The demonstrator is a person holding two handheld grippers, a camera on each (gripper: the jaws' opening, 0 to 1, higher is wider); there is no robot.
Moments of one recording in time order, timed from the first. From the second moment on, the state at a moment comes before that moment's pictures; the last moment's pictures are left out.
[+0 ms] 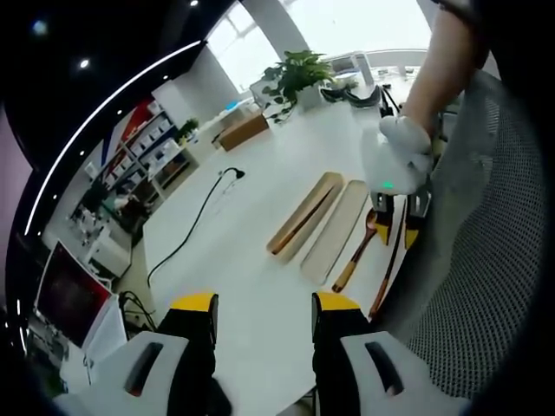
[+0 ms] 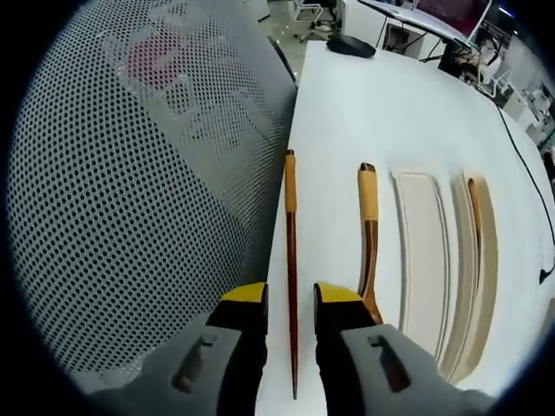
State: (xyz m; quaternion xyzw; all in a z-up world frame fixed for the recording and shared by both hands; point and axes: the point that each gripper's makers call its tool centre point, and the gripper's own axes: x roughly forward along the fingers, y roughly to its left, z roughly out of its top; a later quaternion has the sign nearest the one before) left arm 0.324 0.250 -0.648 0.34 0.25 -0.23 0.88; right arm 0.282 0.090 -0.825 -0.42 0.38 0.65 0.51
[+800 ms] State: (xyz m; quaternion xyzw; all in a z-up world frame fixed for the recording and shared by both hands) left arm 0.322 0.249 -0.648 0.34 0.25 -0.24 0.87; right arm 0.284 0.099 -0.832 -0.44 0.39 0.63 0.51
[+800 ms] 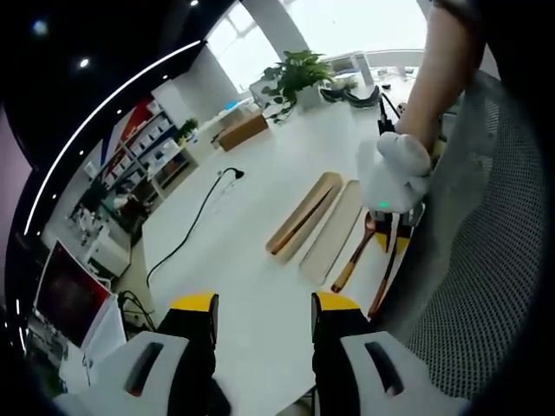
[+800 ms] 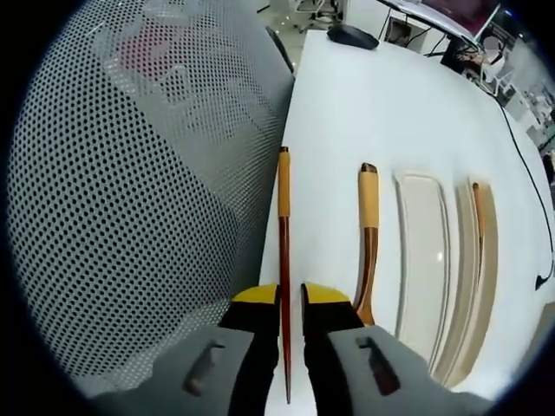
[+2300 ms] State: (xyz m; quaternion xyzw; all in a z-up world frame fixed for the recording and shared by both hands) left arm 0.322 0.250 -0.651 0.35 0.26 -0.24 0.87; right arm 0.288 0.103 -0.833 -0.44 0.43 0.59 0.52
